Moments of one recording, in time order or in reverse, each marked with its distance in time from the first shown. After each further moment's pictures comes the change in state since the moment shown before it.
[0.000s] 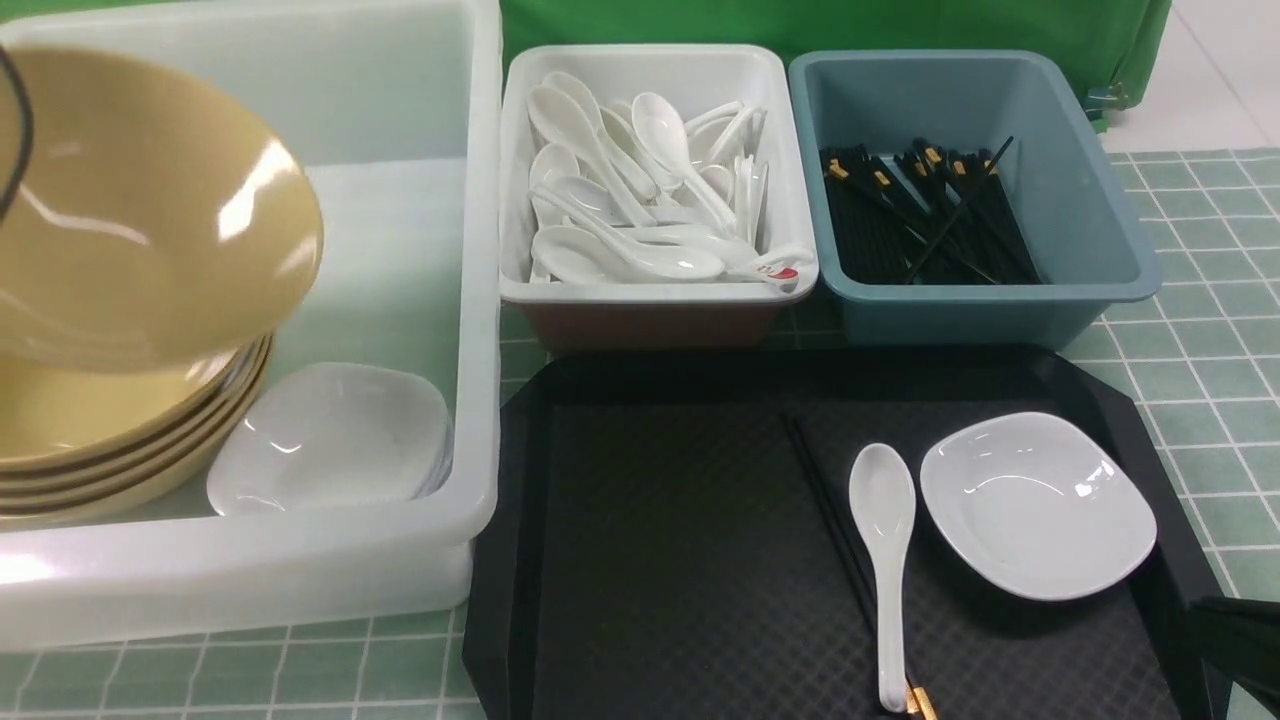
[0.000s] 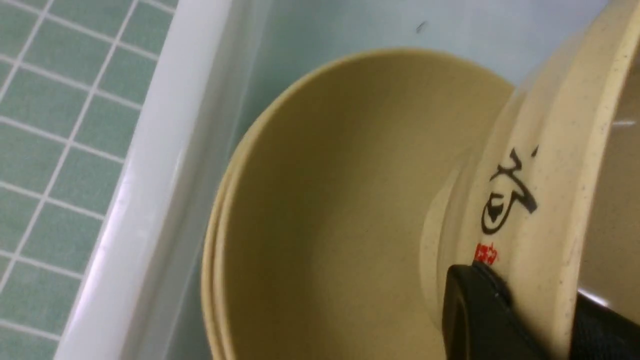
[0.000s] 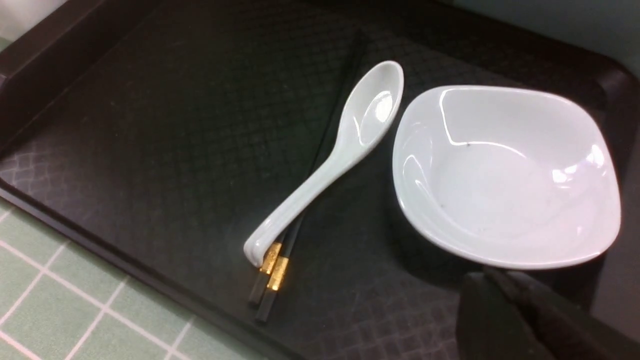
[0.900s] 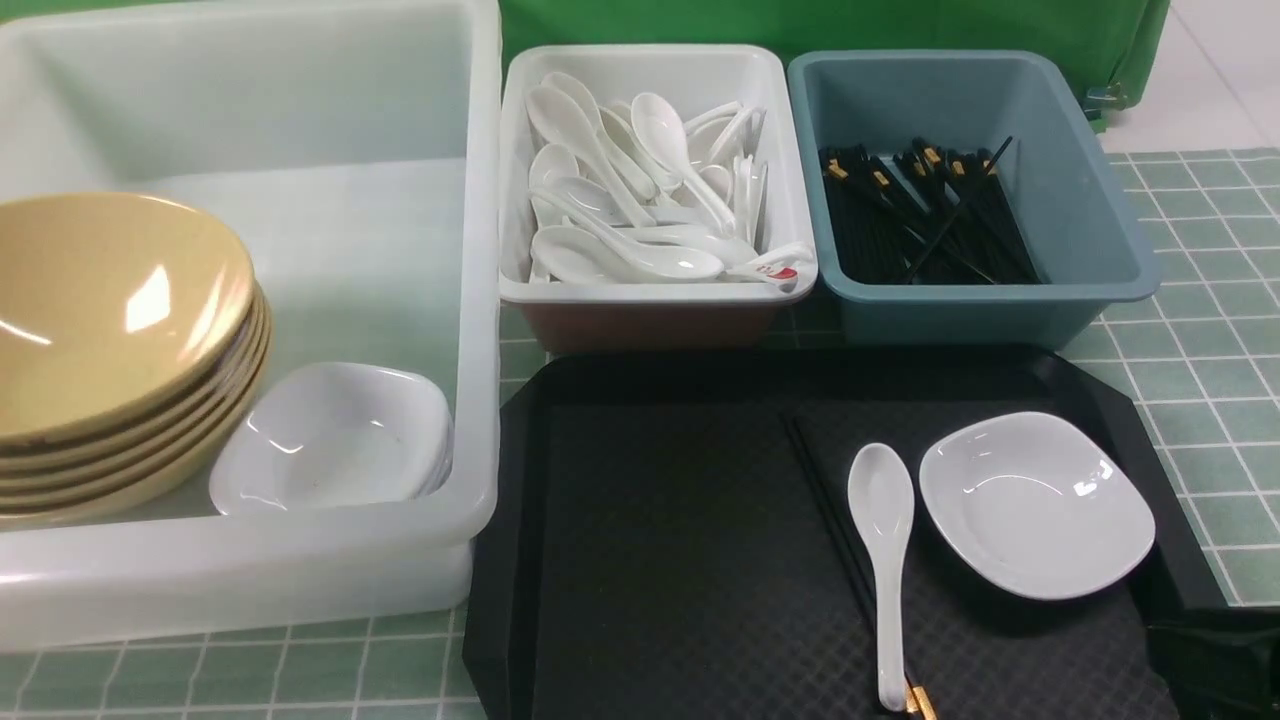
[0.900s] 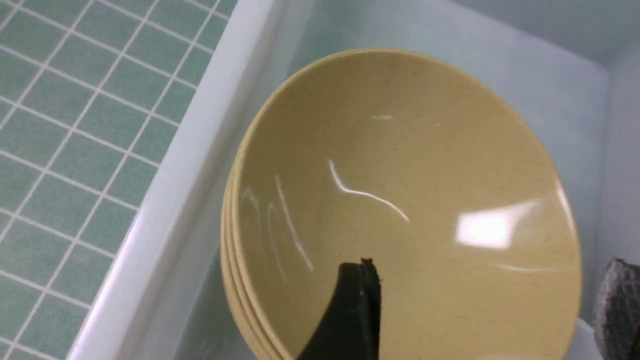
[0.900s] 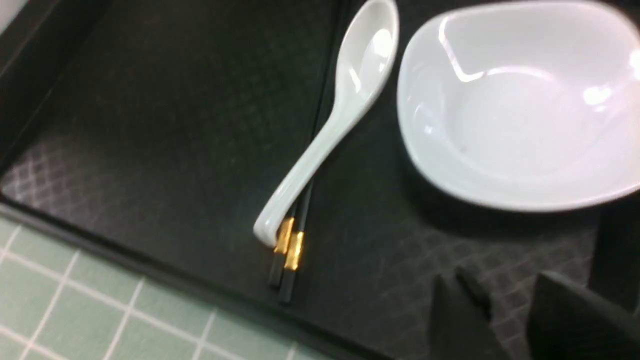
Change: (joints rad) right arm 0.001 0.188 -0.035 0.004 0.019 0.149; left arm -0.035 -0.378 0.164 0.031 -0.065 -0.049
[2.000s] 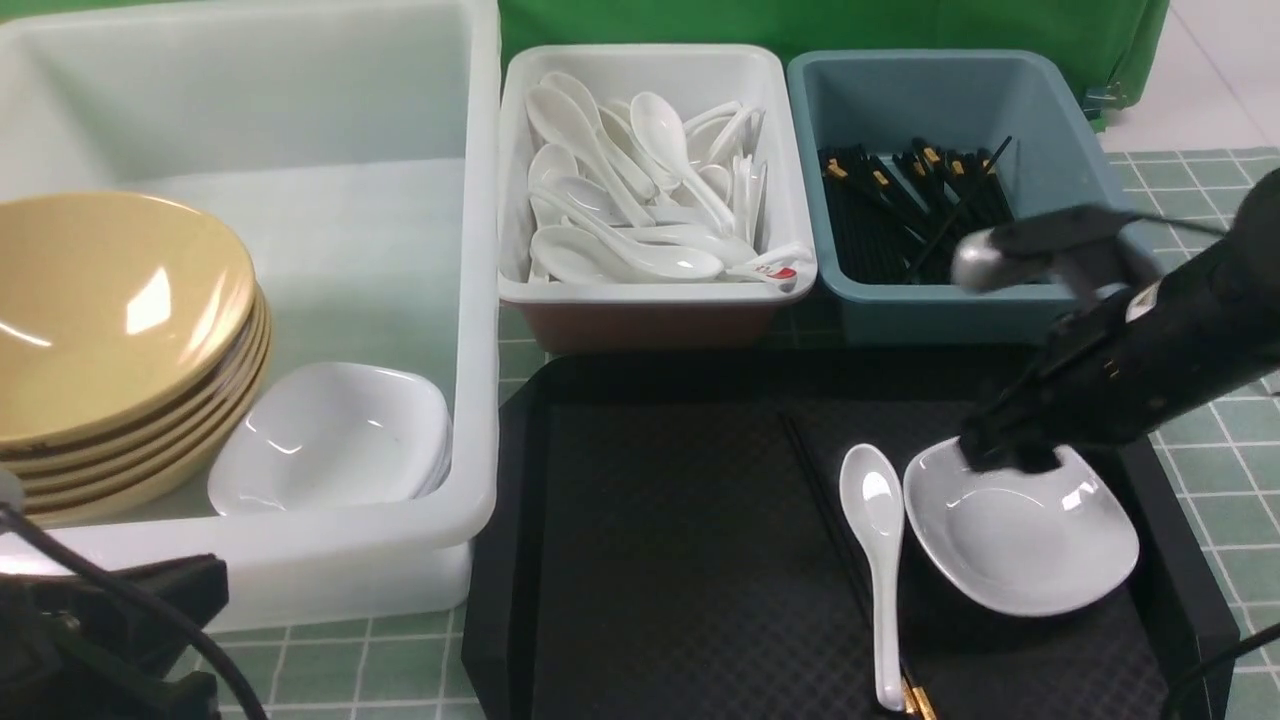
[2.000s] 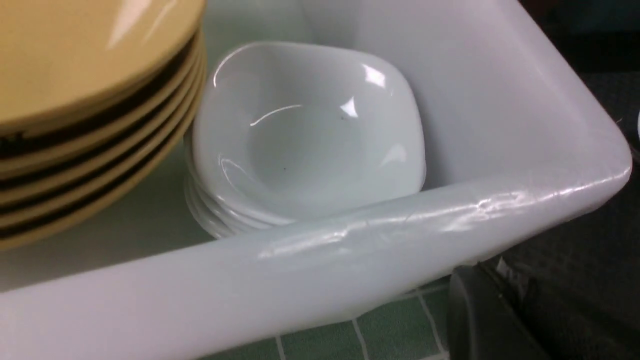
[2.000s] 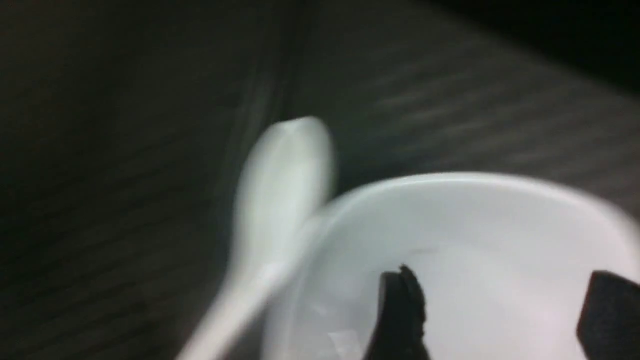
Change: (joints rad) right arm 0.073 0.869 -0.647 -0.333 0.070 0.278; left arm -0.536 -0.644 0.808 -0.130 -0.321 0.202
